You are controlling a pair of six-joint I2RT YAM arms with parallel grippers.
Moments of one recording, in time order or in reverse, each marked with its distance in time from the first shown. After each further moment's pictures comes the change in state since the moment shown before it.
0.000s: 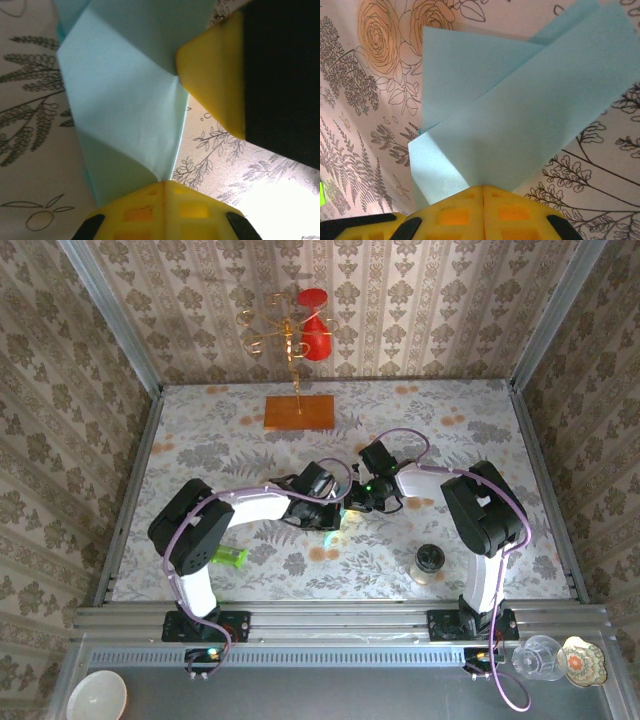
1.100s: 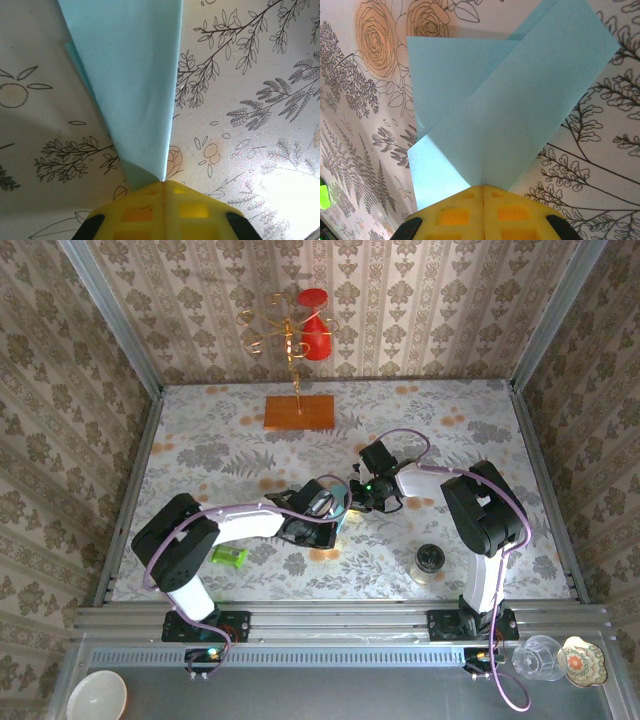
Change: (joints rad) left arm -0.083 -0.126 -0.125 -0.045 -0.057 0.003; right arm -0.003 0.001 0.000 0.002 -0.003 0.025
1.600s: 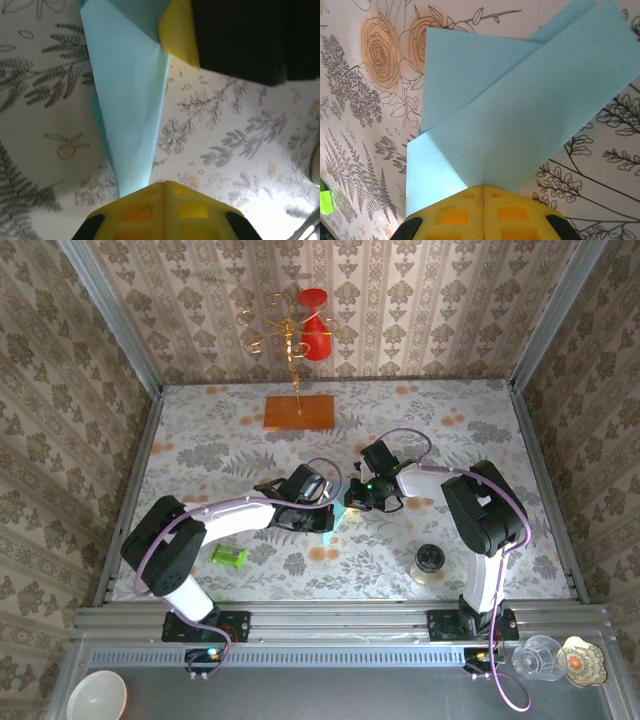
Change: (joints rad) left arm 0.078 -0.033 0.044 0.035 0.008 -0.005; right arm -0.008 0.000 -0.009 0.036 -0.001 0.011
